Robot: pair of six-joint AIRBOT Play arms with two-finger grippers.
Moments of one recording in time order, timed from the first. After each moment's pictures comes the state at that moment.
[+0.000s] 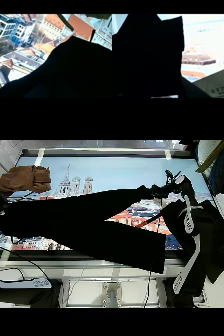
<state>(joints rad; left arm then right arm) 0.72 -1.49 1.41 1.12 -1.02 -1.21 -0.15 -2.18 2.02 -1.02 1.14 1.43</state>
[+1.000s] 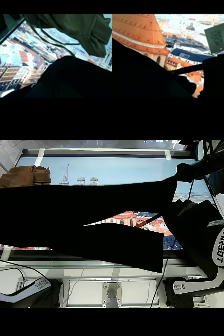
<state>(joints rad) 0.86 -1.21 1.42 1.12 -0.97 -1.21 -0.15 -1.53 1.97 -1.16 1.62 1.42</state>
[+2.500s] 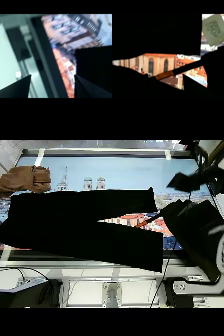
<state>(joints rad) 1.35 -1.24 1.20 1.27 -1.05 -1.43 -0.20 -1.40 1.61 -1.13 1.45 1.43</state>
